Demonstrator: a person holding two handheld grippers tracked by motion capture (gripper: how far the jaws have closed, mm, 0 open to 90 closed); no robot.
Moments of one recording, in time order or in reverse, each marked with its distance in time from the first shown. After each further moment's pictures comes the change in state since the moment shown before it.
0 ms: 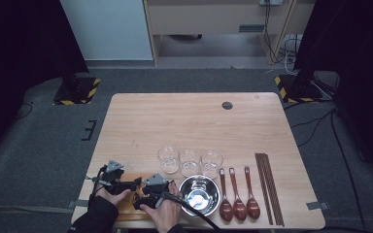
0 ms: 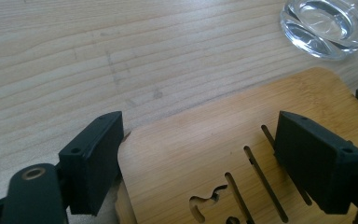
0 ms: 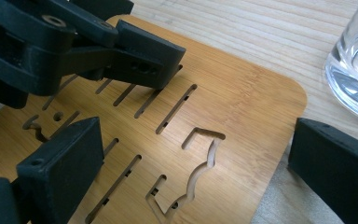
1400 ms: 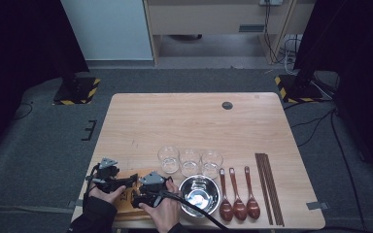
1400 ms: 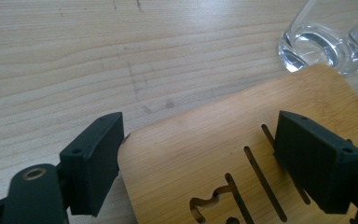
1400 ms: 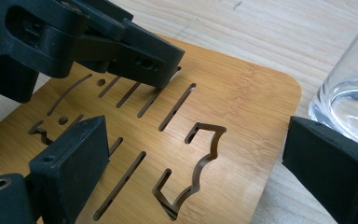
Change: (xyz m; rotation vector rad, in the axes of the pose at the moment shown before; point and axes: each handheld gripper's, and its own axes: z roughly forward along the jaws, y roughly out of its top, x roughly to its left) left arm 0.003 0.010 -0.021 -0.021 0.014 -0.079; right arm 0.006 0.016 -0.015 -0.053 0.002 -0.065
